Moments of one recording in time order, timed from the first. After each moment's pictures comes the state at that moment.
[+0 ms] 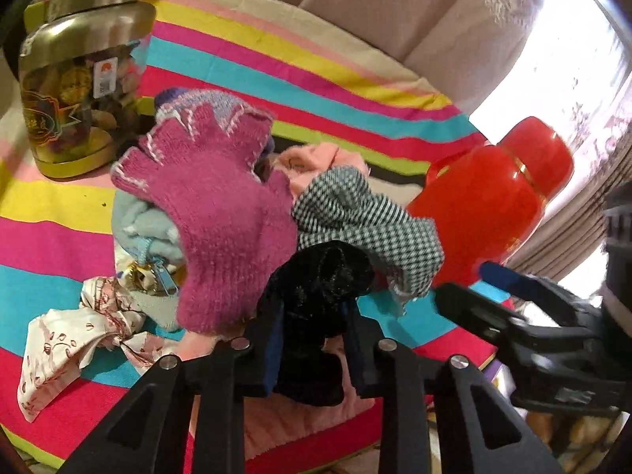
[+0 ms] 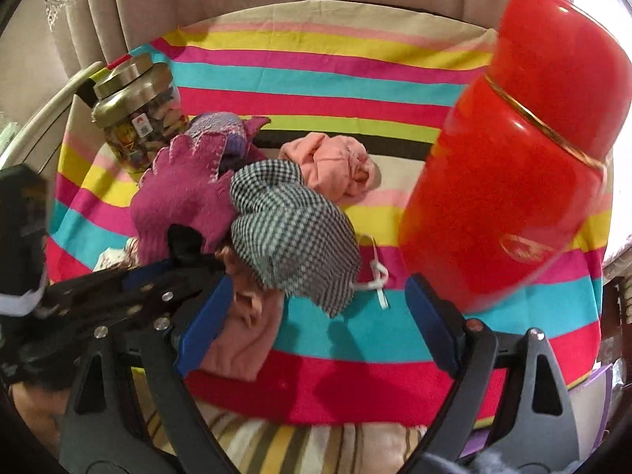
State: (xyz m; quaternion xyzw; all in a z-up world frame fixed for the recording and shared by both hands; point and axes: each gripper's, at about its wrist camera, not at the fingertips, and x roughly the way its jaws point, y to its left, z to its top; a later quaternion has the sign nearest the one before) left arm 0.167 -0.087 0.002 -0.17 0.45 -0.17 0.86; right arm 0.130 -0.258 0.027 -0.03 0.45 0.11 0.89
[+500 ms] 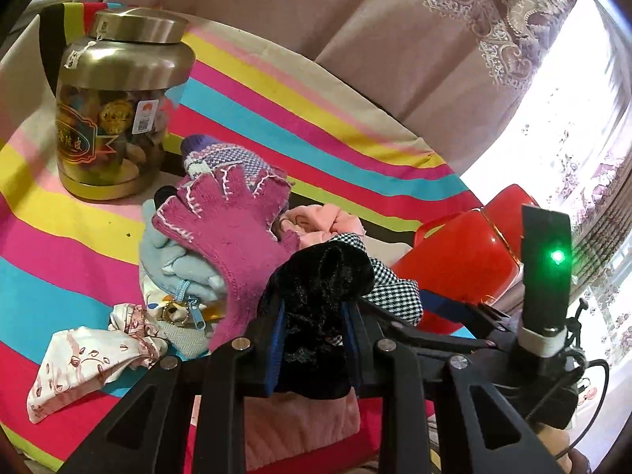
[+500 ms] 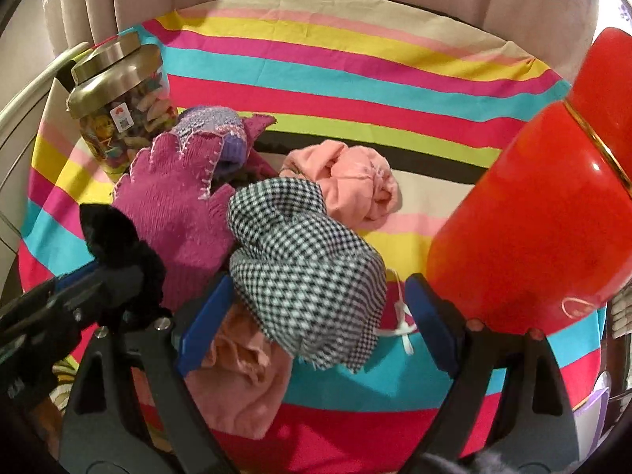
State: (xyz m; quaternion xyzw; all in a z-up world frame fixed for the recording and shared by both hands) left arm 0.161 -0.062 0.019 -0.23 0.38 -0.16 0.88; right arm 0.162 -0.222 0.008 -0.07 0.45 0.09 0.89
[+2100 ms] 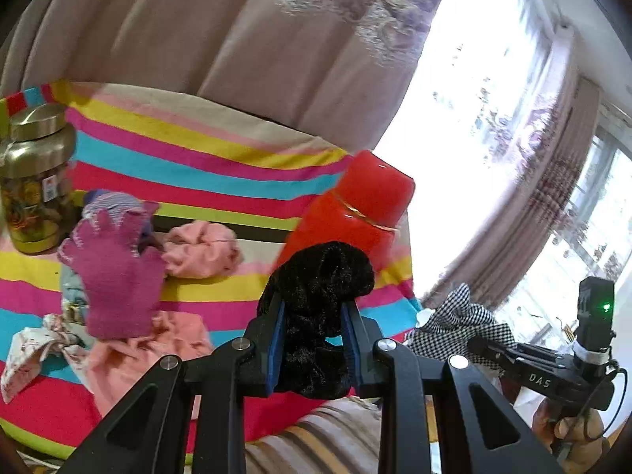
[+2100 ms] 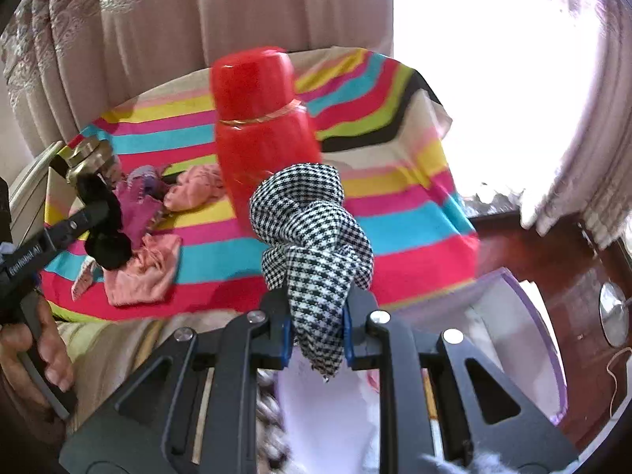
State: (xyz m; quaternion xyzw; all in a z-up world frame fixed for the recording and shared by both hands) left arm 0.091 -0.163 0.086 -0.16 0.31 -0.26 0.90; right arm -0.014 -0.430 0.082 0.05 0.39 -0.02 0.92
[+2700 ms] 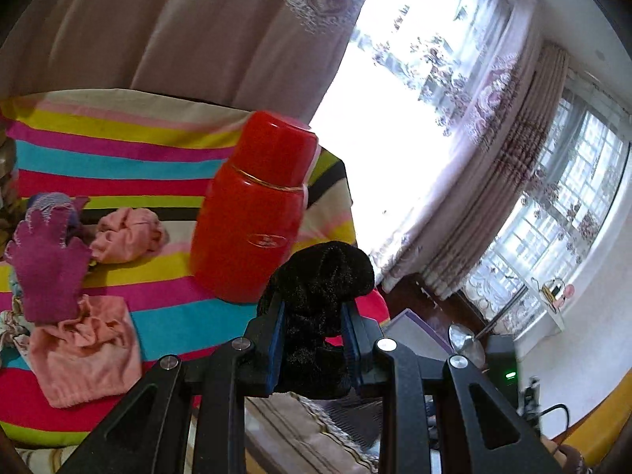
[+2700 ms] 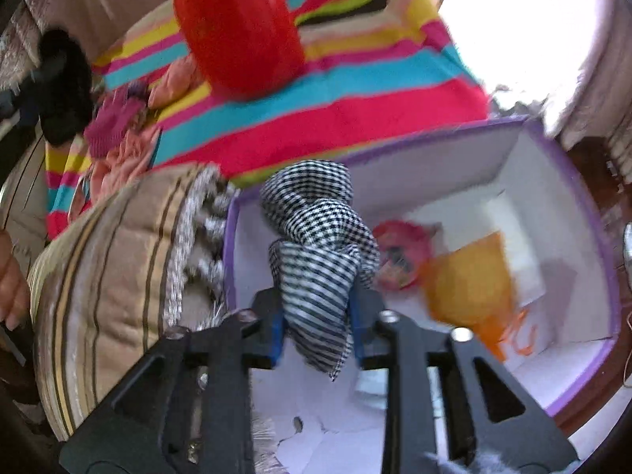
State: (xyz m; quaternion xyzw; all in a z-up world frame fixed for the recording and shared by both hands) left arm 0.061 -0.237 0.100 -0.12 0.33 -0.33 0.88; right arm -0.049 -0.461 -0.020 0.10 0.53 0.04 0.84
